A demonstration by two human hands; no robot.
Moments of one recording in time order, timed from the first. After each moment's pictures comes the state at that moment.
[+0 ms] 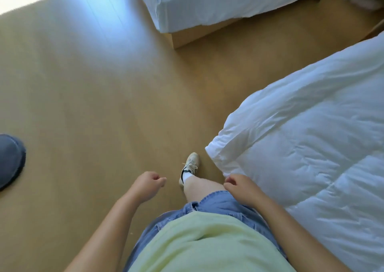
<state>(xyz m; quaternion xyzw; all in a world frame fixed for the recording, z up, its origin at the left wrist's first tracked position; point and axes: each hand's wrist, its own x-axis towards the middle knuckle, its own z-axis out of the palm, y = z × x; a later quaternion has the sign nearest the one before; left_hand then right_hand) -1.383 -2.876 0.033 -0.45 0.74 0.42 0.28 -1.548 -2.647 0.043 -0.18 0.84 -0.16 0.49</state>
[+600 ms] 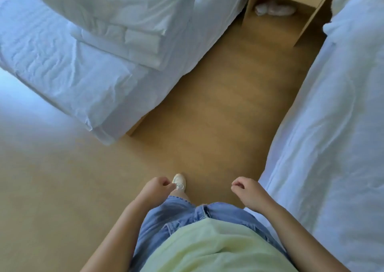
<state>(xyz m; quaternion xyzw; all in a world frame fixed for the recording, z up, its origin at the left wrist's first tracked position) -1.931 -3.130 0.039 -0.25 0.83 0.35 0.35 -1.965 -2.855 0.048 0.05 0.86 -0.33 0.40</state>
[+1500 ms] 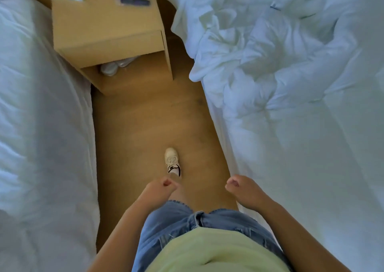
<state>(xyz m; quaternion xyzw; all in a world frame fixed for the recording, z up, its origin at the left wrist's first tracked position) -2.734 -2.766 0.030 0.10 0.82 0.19 0.52 -2.571 -2.562 0.039 0.37 0.77 -0.42 0.29</state>
